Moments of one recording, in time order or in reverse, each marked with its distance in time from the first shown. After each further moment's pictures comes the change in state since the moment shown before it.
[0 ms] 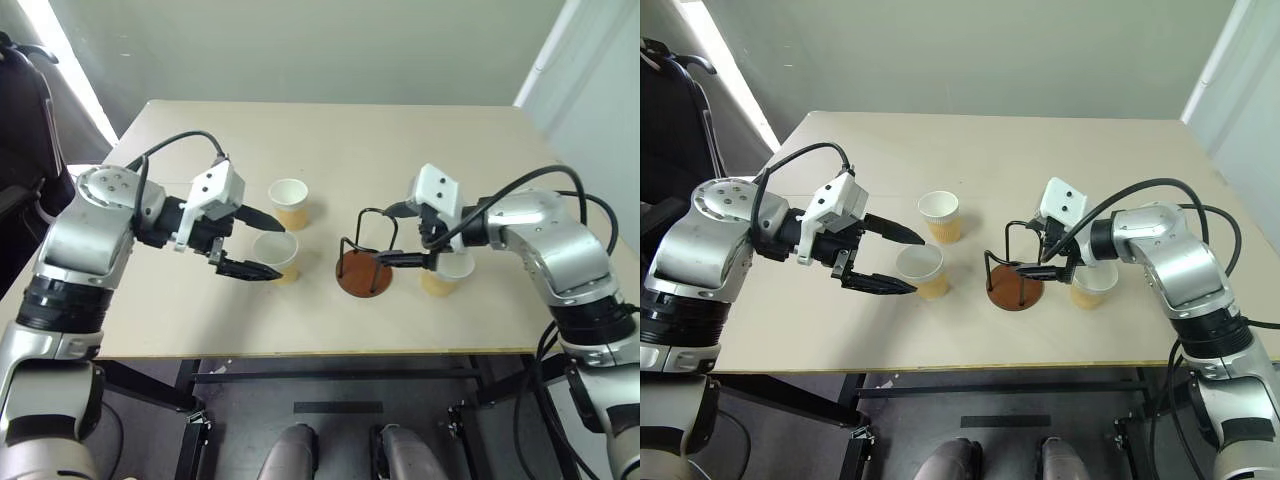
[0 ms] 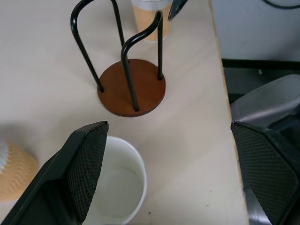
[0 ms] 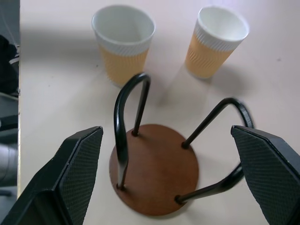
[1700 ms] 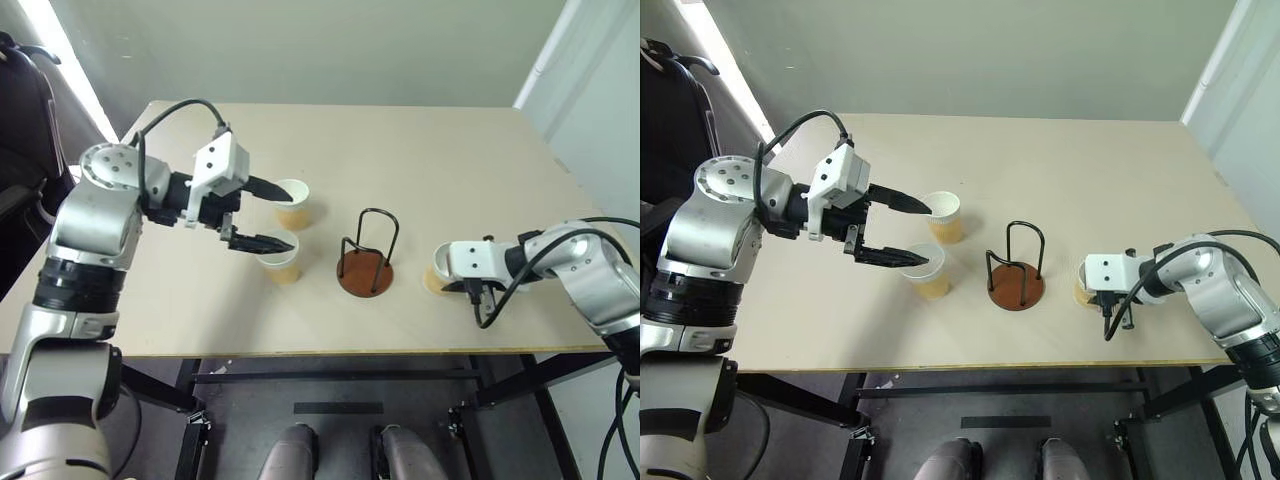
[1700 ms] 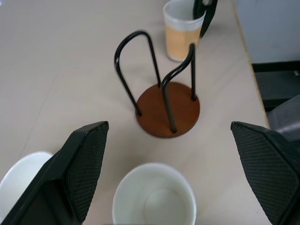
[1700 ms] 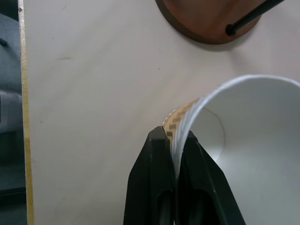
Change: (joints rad) left arm -0.100 -0.071 0.018 0.100 0.018 -0.076 0.050; right arm 0.191 -0.272 0.111 0.125 -0.286 -0.431 0.227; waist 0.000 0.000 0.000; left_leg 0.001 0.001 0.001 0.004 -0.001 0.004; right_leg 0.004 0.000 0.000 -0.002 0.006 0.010
